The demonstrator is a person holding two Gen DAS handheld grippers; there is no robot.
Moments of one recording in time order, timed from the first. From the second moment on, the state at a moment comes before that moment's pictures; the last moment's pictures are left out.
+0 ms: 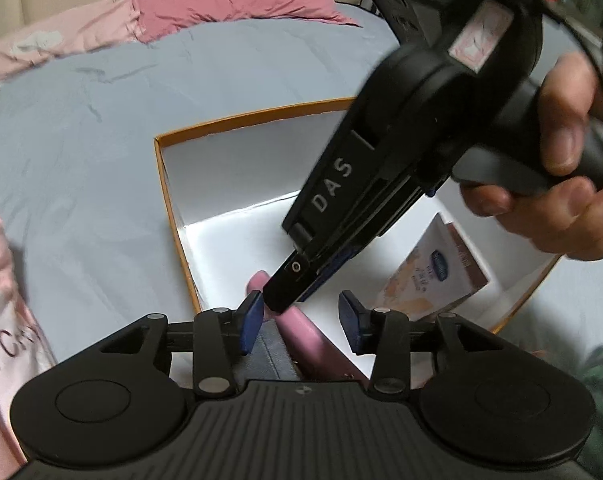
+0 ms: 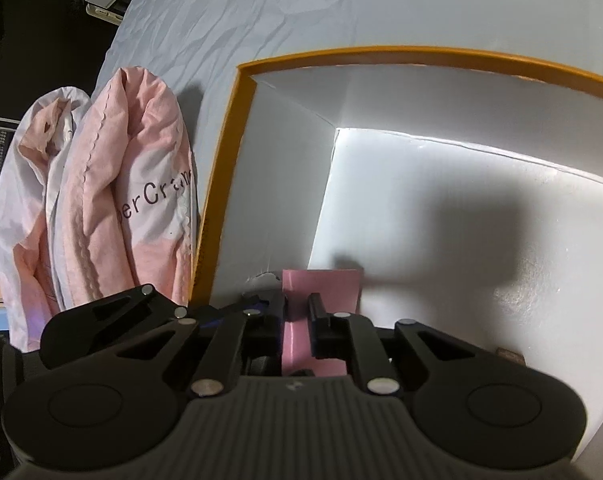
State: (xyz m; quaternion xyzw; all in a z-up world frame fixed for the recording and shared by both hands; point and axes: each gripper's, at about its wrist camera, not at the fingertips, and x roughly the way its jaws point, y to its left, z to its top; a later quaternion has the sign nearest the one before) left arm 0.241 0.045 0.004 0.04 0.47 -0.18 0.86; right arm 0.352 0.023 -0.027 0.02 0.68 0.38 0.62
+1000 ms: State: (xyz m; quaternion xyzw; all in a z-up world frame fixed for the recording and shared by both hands) left arm 0.231 0.042 0.006 0.08 0.46 -0.17 0.87; right arm 0.338 -0.062 -0.006 -0.38 0.56 0.42 0.61
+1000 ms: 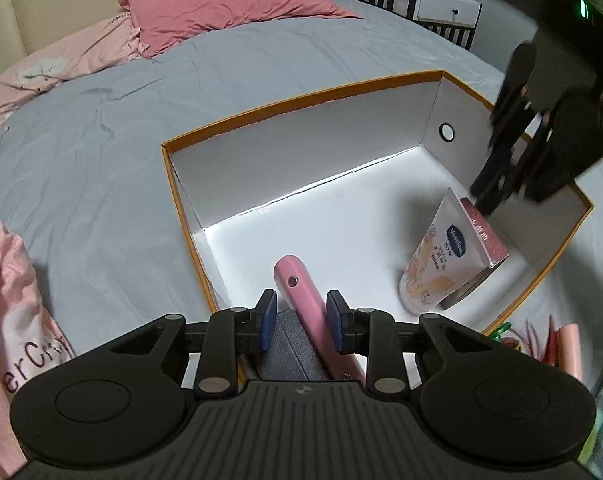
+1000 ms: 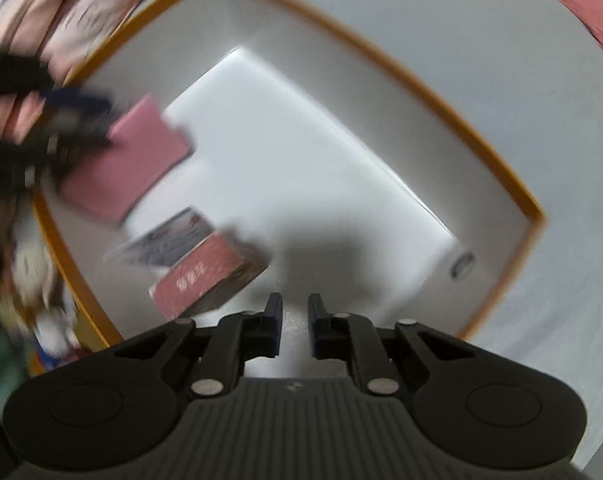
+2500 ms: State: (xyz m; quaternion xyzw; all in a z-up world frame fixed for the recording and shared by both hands) left arm 0.234 0.054 0.004 0.03 0.47 -0.20 0.86; right arm 0.339 0.031 -0.047 -0.56 0.37 0.61 0.43
